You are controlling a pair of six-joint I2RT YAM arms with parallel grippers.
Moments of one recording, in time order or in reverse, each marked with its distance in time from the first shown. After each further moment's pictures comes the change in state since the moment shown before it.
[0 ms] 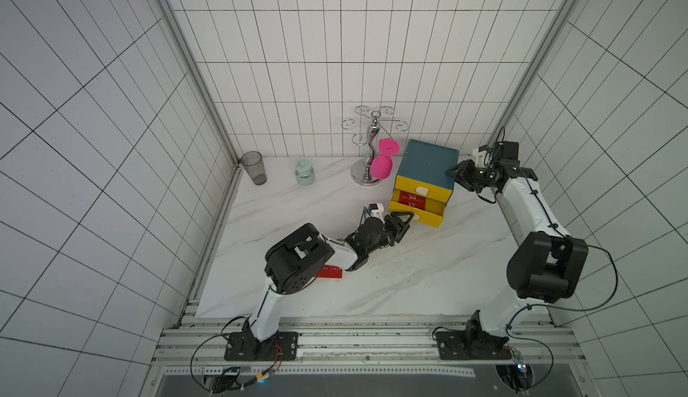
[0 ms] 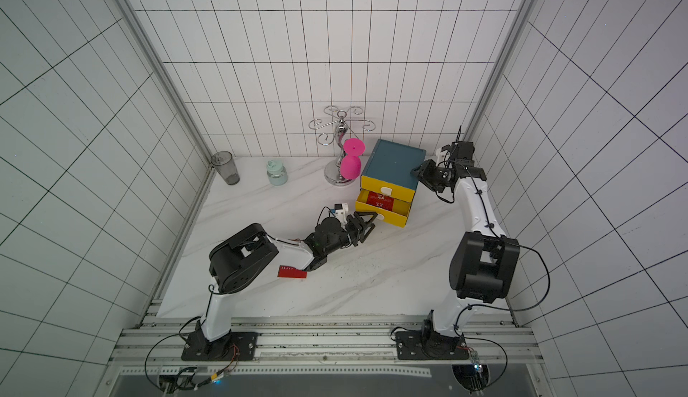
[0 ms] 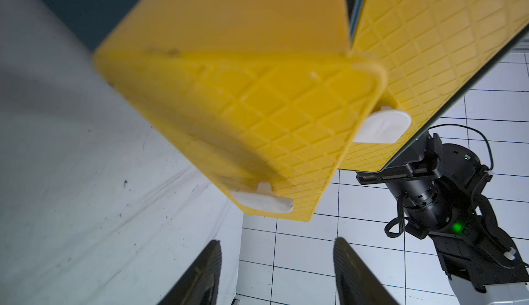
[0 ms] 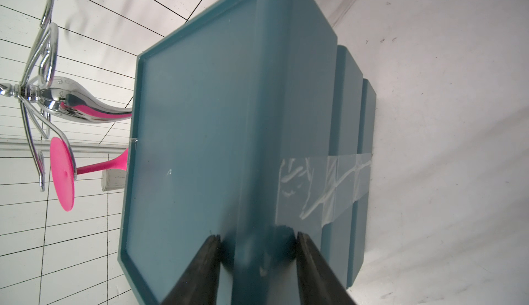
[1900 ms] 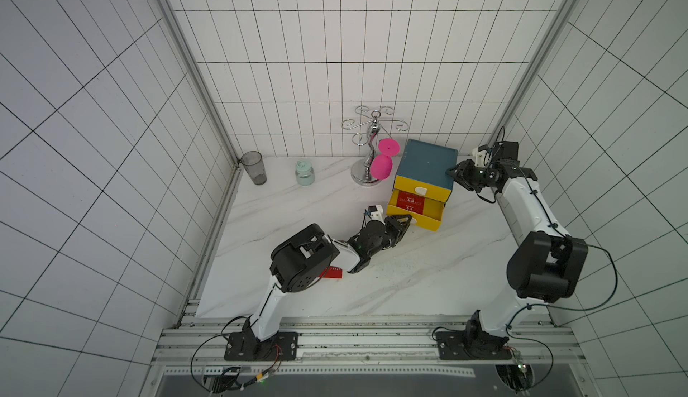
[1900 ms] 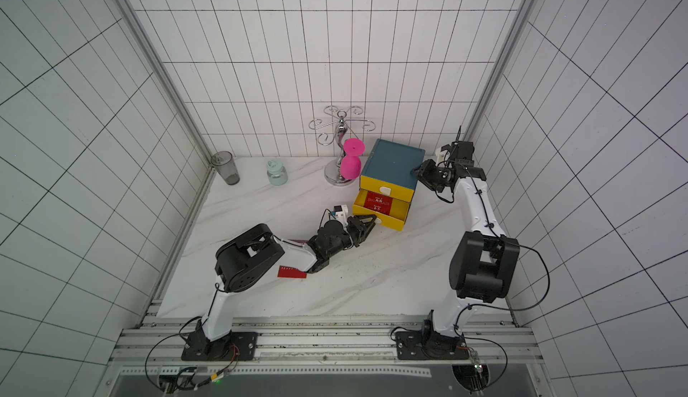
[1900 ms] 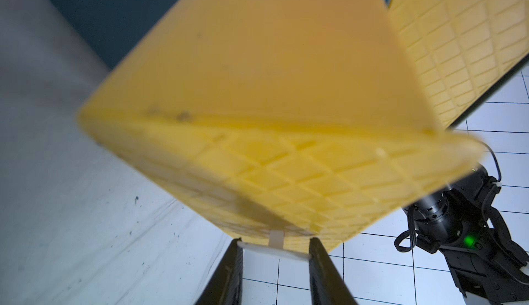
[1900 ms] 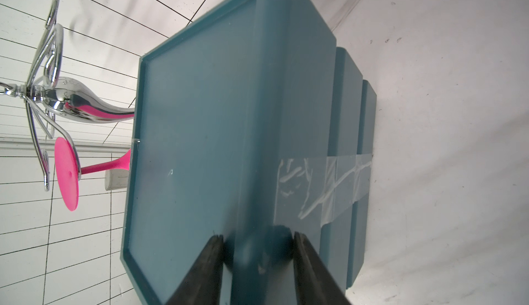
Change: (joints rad) left arm -0.021 0.021 -0.026 0.039 -0.075 0.004; right arm 0.000 0.002 0.000 0.007 -0.006 0.003
